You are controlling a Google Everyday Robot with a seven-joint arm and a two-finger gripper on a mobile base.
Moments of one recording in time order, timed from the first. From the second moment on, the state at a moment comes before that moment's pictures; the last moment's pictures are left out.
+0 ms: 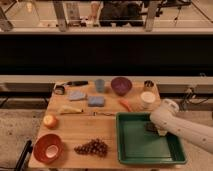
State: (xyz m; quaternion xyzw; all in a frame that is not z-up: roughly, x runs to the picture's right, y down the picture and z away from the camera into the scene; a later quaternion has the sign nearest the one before) arm 0.324 0.205 0.820 -0.20 0.15 0.04 0.97
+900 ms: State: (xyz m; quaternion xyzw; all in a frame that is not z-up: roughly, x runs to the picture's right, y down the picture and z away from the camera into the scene) arm 0.281 0.212 0.781 -0.20 0.08 0.09 0.97
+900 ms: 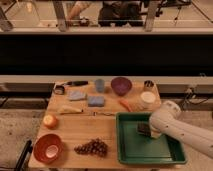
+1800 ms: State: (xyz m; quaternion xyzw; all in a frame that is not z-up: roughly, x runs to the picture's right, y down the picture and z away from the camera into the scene) arm 0.247 0.228 0.720 -0.17 0.05 0.08 0.98
